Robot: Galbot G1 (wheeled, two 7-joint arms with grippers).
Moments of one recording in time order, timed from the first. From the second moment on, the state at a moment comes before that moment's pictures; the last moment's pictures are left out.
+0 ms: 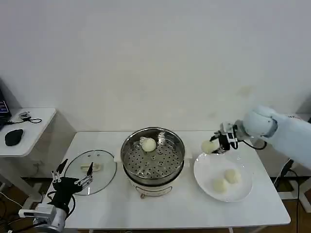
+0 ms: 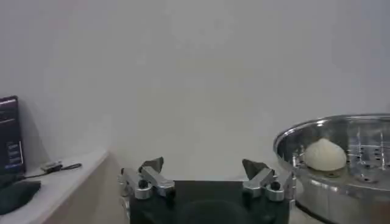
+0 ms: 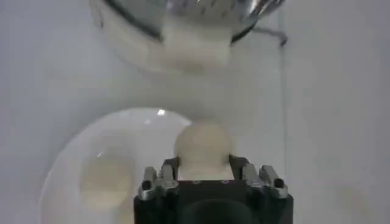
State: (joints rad) left arm 1.66 -1.26 -0.74 -2.29 -0.16 0.26 -0.01; right arm 0.47 0.57 -1.14 1.61 0.32 -0.42 -0.87
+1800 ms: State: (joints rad) left arm 1.64 -1.27 -0.78 -2.25 -0.17 0.26 -0.01; right arm 0.43 1.24 -1.26 1.38 0.62 -0.63 -0.70
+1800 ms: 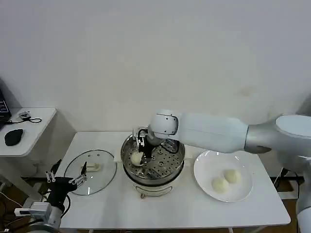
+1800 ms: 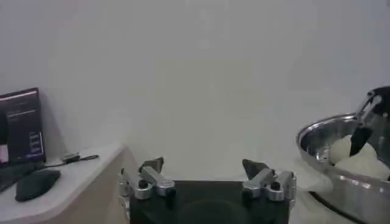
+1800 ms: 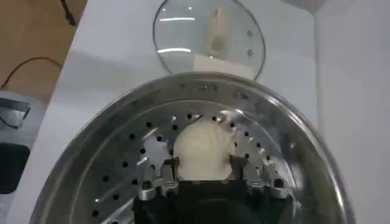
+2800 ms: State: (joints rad) left arm 1.63 -1.26 -0.73 -2.28 -0.17 0.27 -0.01; right arm 0.65 0.80 -1.26 1.68 0.47 -0.51 -0.83
